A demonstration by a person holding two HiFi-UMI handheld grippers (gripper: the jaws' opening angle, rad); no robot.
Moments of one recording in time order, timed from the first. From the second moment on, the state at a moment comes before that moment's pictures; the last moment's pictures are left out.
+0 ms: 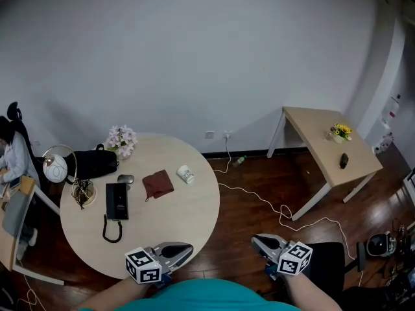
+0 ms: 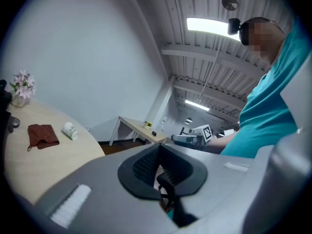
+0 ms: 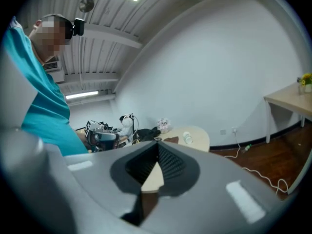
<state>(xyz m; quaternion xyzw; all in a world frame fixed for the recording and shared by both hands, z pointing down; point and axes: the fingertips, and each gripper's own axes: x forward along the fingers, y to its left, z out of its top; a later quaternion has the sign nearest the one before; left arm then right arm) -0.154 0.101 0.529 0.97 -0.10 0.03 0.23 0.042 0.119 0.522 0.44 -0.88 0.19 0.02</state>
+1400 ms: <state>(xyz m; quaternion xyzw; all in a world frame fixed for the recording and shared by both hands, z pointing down) 0.162 -0.193 0.520 0.97 -0.08 0.01 0.24 0.348 -0.150 0.502 0.48 -0.86 0.18 0.05</state>
